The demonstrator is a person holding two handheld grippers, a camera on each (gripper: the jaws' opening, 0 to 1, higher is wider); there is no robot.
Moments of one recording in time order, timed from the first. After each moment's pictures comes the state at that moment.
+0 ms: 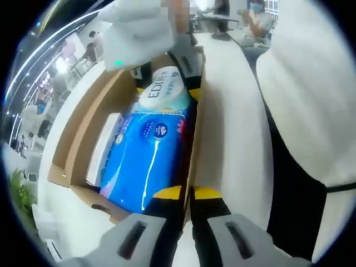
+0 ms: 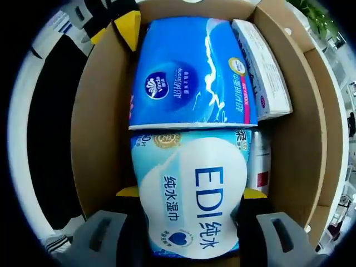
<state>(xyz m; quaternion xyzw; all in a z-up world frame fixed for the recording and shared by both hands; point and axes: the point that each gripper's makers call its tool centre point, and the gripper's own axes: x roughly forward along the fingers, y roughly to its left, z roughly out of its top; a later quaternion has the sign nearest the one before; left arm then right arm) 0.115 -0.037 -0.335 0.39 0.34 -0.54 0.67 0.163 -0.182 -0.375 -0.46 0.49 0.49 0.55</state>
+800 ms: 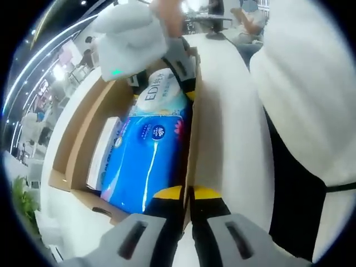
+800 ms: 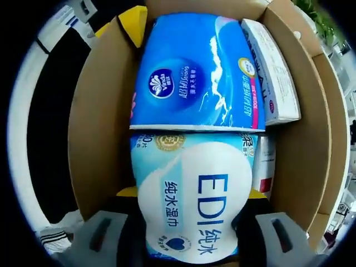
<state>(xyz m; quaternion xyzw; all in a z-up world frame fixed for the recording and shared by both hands) 0.113 -0.038 -0.335 0.40 0.32 -0.54 0.66 0.160 -0.180 -0.375 -0.48 0.48 0.51 0.53</state>
